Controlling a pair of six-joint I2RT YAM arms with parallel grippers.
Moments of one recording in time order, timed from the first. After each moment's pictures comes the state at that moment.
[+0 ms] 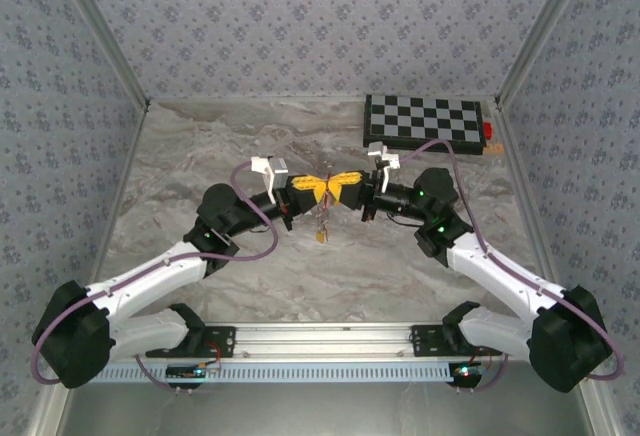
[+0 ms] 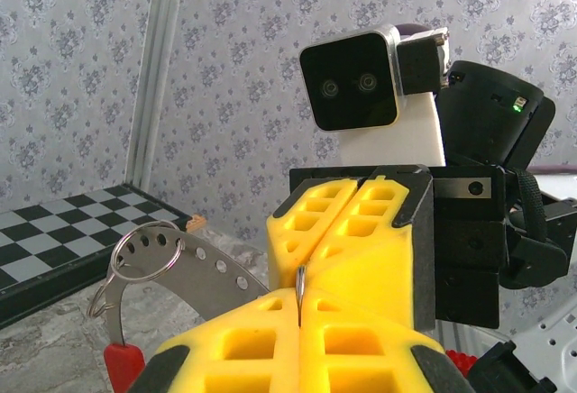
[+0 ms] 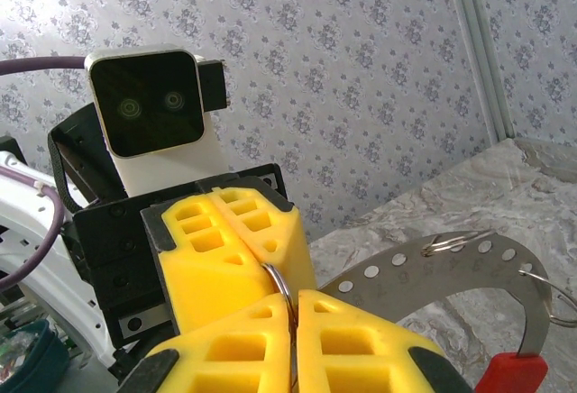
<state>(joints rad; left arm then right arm) -0.75 1.10 0.62 0.68 0.47 -0.39 0.57 1.10 0.67 0.58 -0.74 0.49</state>
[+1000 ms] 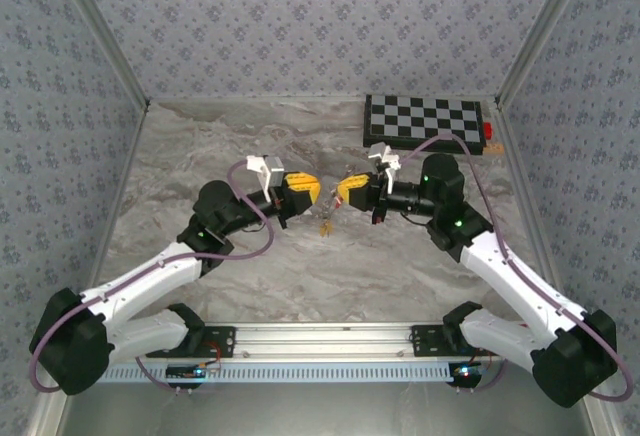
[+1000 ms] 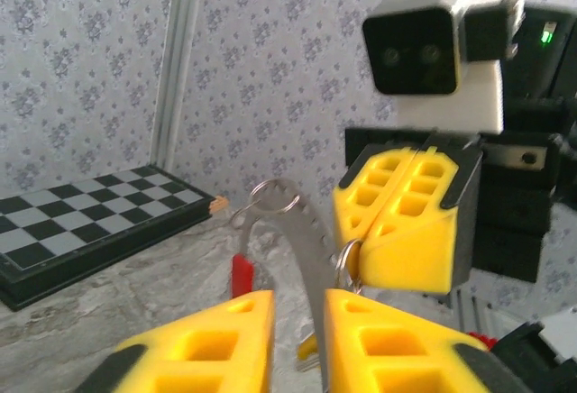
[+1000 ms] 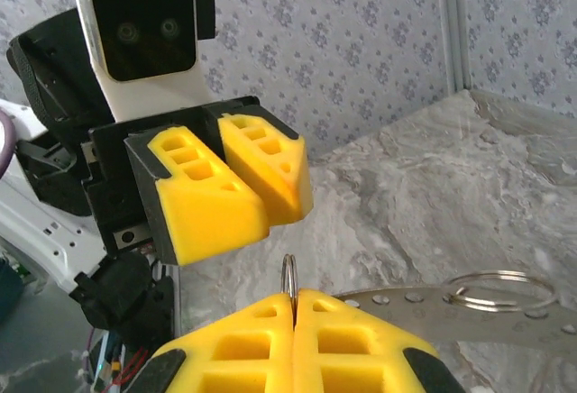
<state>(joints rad) -0.70 1.07 0.62 0.57 0.50 -0.35 0.51 1.02 0.82 0.04 -0.78 0.16</state>
